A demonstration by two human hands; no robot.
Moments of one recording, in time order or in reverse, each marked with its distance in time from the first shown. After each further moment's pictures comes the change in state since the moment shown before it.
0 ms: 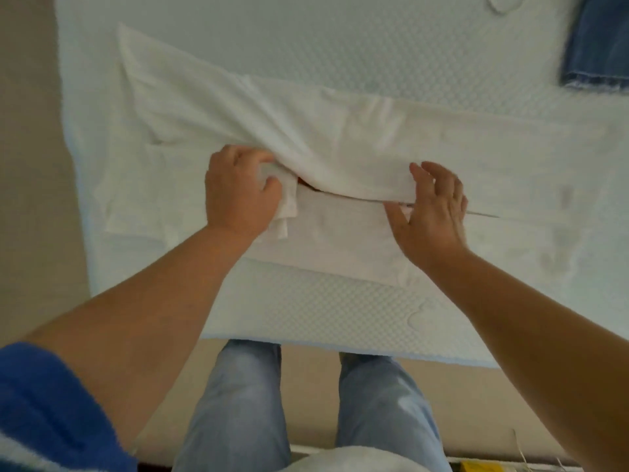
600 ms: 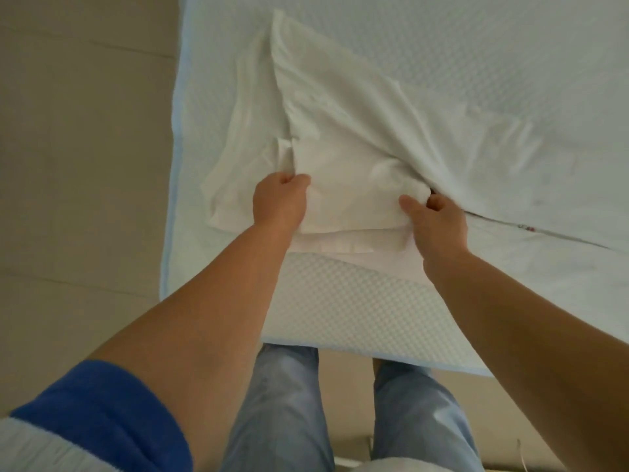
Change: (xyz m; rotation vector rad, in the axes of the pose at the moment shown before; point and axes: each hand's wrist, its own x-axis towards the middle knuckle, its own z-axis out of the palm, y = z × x) left_hand 0.020 -0.142 -0.028 -0.719 -0.167 -0.700; right_hand 0.014 -0.168 0.091 0.634 0.011 0.652
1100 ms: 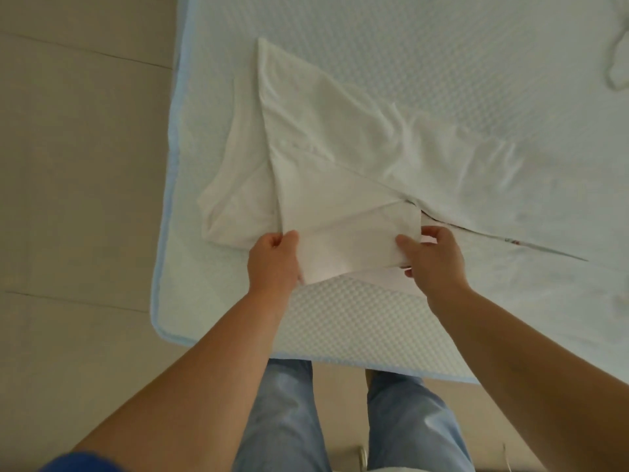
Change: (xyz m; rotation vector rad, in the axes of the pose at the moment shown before) left_hand -0.038 -0.044 -0.007 -0.196 -0.045 -0.127; right_hand -0.018 0.013 -0.009 -0.071 -0.035 0.009
